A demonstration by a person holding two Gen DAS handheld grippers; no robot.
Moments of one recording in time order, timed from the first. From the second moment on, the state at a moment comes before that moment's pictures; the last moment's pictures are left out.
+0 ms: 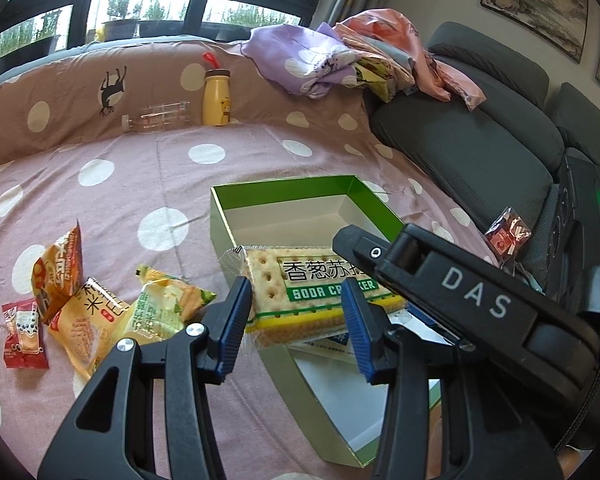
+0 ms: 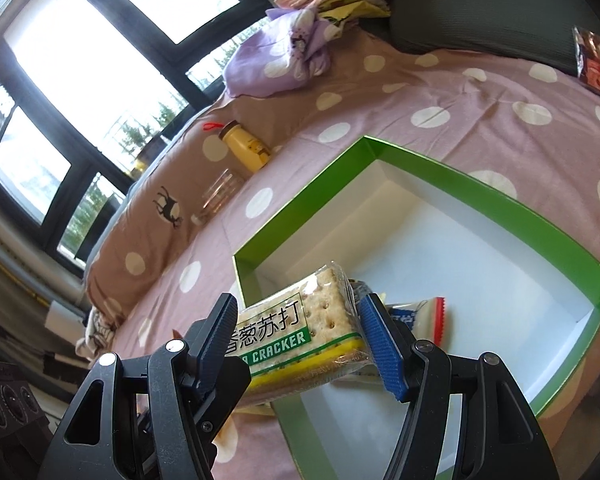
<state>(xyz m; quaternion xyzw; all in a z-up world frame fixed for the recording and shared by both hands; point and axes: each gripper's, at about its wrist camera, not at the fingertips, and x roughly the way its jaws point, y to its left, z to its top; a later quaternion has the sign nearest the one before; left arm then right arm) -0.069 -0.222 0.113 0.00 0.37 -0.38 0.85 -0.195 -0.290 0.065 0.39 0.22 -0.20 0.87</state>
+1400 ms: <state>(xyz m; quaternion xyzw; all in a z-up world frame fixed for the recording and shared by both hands) -0.065 -0.274 0.097 0.02 0.41 -0.44 0.80 -0.225 -0.332 0.045 0.45 0.22 -0.29 0.81</state>
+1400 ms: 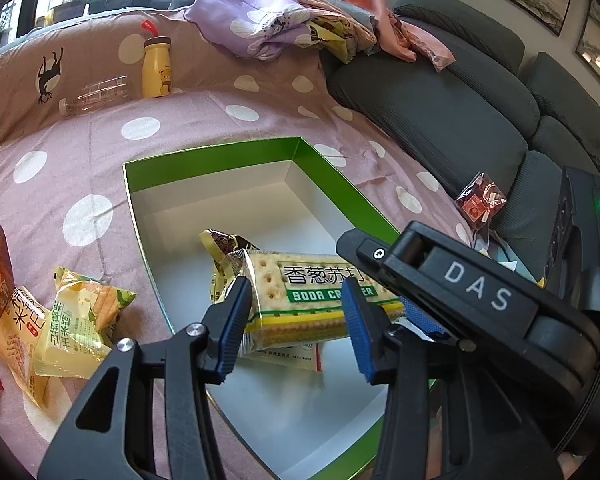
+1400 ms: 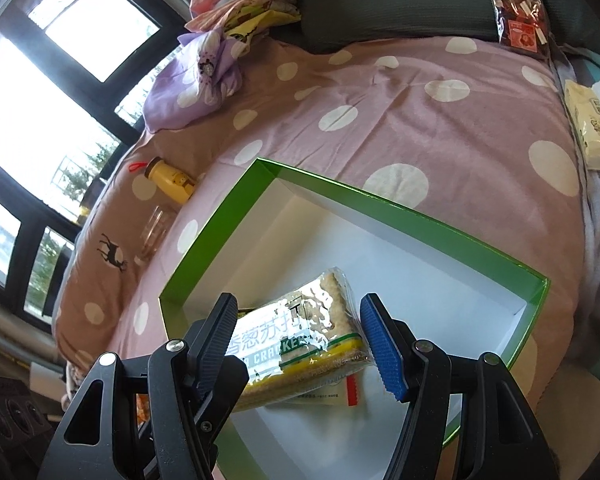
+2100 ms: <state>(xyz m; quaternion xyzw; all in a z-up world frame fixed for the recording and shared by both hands) -0.057 -0.272 0.087 0.00 0.43 -0.45 0.78 -0.221 -0.333 0.043 0.44 0.24 -0.31 0.81</state>
